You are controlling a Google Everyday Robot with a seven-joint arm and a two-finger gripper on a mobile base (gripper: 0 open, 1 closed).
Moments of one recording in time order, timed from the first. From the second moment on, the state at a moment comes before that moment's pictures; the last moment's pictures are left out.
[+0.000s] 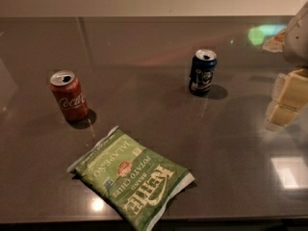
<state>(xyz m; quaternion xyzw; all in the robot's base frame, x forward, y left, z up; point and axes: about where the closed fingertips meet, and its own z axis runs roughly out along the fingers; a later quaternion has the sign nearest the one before) 0.438 -0.217 0.976 -0.60 0.78 -0.03 0.16</state>
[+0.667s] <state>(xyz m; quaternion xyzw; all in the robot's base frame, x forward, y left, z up) 0.444 -0.216 0.976 -0.60 0.78 -0.03 0.17</state>
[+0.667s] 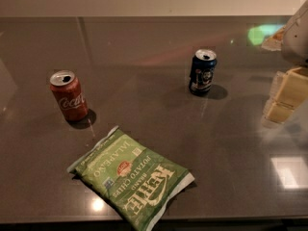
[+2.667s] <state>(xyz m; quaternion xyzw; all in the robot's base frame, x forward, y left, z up) 0.573 -0.203 0.931 -0.53 0.80 0.07 0.26</state>
